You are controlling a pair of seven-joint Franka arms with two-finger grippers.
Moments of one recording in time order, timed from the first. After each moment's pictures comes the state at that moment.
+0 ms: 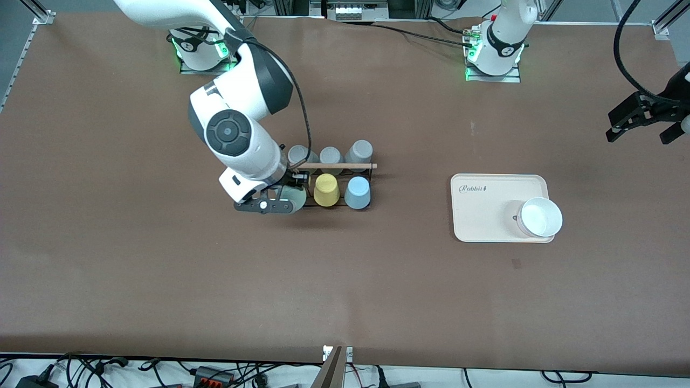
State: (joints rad) left arm 0.05 -0.01 -0.05 -1.54 0.01 1.63 0.03; right arm 0.40 0.58 0.21 -1.35 0.00 1.86 0.64
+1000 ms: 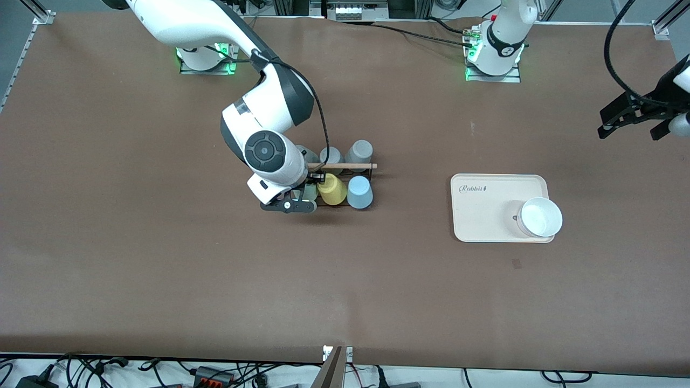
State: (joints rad) left arm 0.04 0.00 -0.06 -1.53 0.01 1.60 0.01; right arm 0.45 0.67 0.20 -1.35 0.02 1.85 0.67
